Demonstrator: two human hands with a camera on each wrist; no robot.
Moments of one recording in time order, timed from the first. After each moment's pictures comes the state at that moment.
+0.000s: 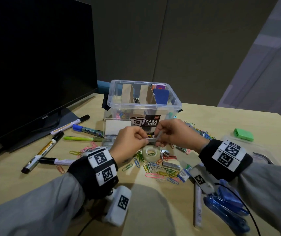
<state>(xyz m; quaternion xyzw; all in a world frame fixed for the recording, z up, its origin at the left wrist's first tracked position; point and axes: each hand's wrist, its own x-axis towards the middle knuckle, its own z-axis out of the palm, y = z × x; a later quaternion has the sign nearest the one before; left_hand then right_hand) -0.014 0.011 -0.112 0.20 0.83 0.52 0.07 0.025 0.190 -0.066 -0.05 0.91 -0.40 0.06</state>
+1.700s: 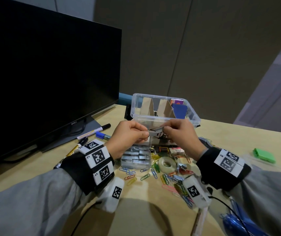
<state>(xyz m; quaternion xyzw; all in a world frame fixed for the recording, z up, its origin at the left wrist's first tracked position) -0.029 -0.048 -0.068 0.12 0.70 0.69 0.12 0.007 0.131 -0.047 0.05 0.88 -0.47 -0.12</state>
